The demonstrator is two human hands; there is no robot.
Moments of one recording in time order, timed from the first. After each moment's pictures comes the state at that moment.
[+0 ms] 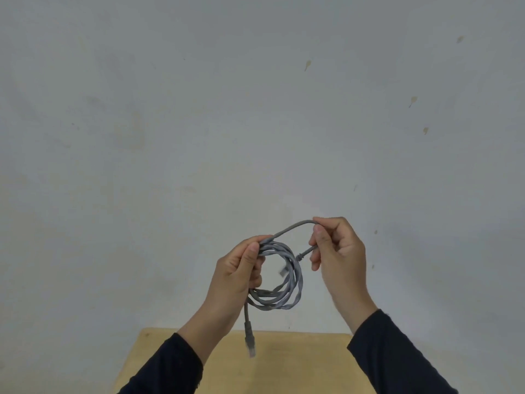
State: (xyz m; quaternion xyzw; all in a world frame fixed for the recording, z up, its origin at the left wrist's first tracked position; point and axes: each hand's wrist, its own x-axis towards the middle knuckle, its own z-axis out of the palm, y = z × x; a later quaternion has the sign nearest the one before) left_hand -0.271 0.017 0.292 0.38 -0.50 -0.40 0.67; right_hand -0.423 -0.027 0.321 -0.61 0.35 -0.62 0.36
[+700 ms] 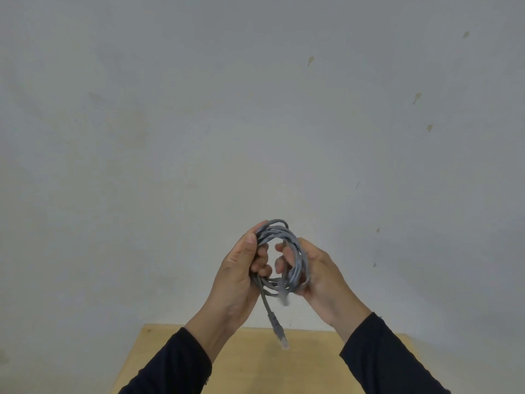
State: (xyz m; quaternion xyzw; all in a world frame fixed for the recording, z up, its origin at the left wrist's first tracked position) left_hand -0.279 0.017 0.296 0.27 -0.40 -0.53 0.70; right_hand -0.409 -0.022 0.306 -0.58 0.31 -0.41 0.63
